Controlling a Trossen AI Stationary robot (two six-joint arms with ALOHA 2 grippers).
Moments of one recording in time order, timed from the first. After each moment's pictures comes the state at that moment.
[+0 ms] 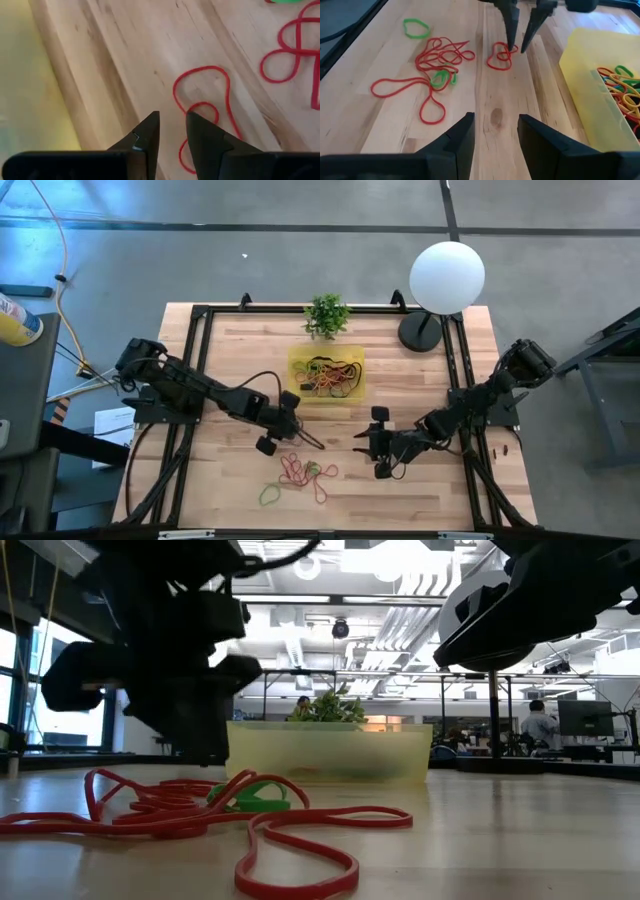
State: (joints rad) left arm -0.15 1.64 0.81 -0.24 -0.11 0.29; right arm 0.56 1.52 0.67 0.25 0.50 0.22
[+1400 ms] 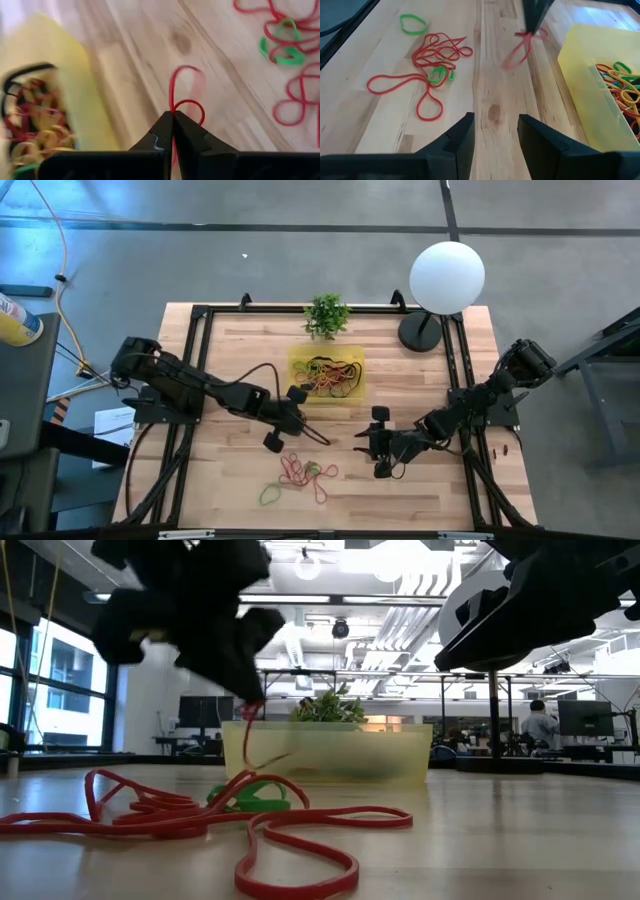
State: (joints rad) left arm -0.13 1.58 0.90 -0.24 -0.15 0.37; right arm 0.56 1.52 0.67 0.23 0.50 0.23
